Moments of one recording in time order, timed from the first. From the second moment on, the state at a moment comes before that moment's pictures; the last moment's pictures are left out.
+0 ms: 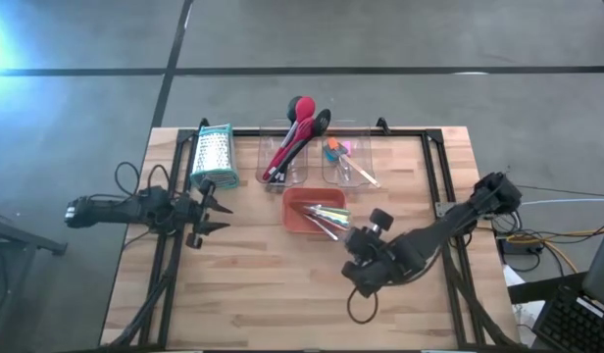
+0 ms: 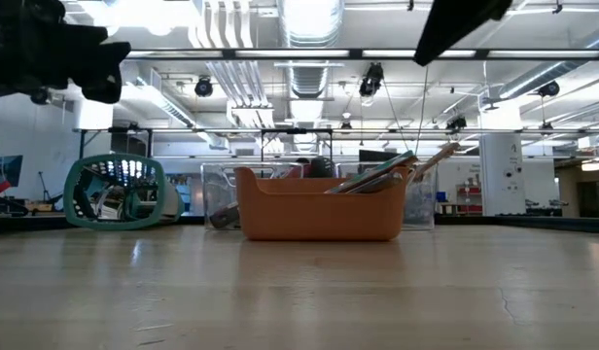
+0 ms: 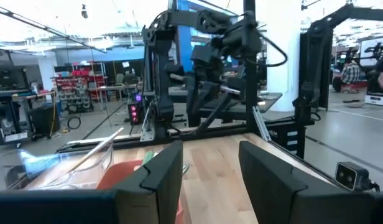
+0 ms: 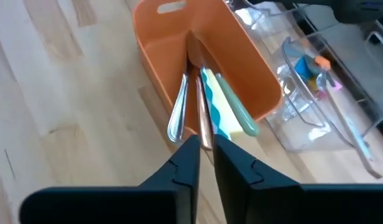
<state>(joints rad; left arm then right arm) -0.04 0.04 0.01 0.15 0.13 0.05 0.55 1.68 1.42 -1.11 0.74 0.94</state>
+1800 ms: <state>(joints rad) -0.04 0.04 0.01 0.14 0.13 0.05 0.09 0.51 0.01 0.18 0.34 0.15</state>
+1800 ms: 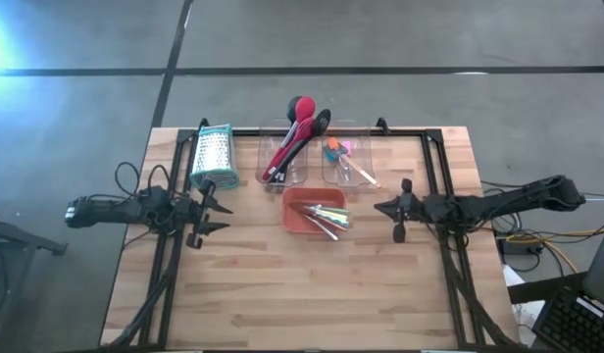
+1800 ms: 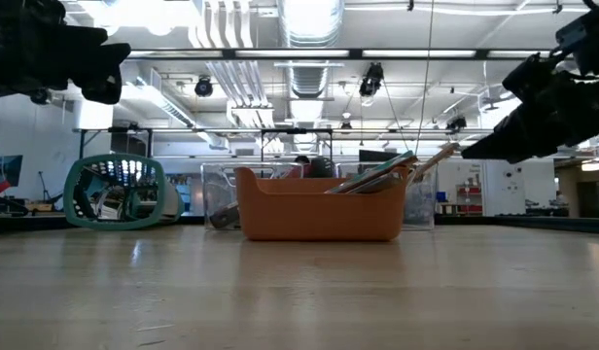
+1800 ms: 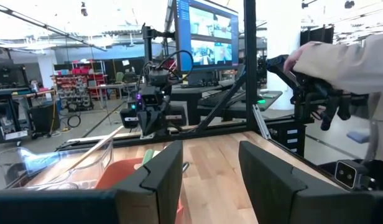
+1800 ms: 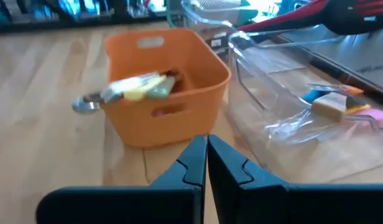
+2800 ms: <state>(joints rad) -0.04 0.04 0.01 0.14 0.13 0.05 0.09 0.13 0.01 0.17 0.34 0.22</state>
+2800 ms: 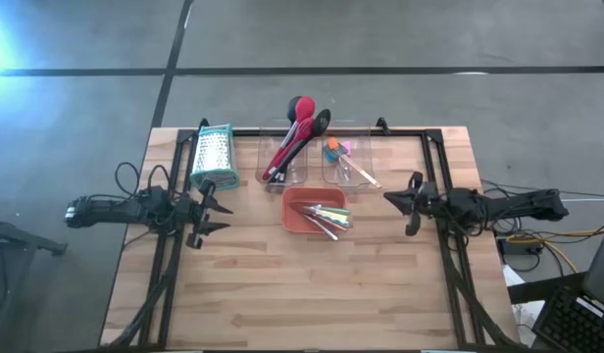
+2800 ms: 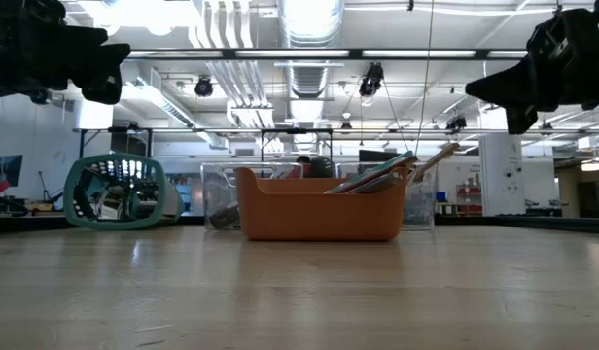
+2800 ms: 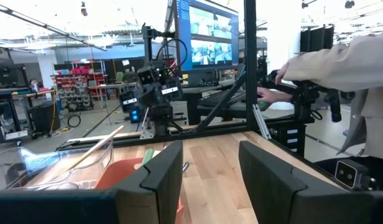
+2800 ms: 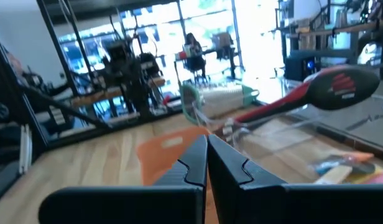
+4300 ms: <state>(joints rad) -0.04 0.04 0.01 0.14 0.13 0.05 0.09 0.10 0.01 0.16 0.34 0.23</state>
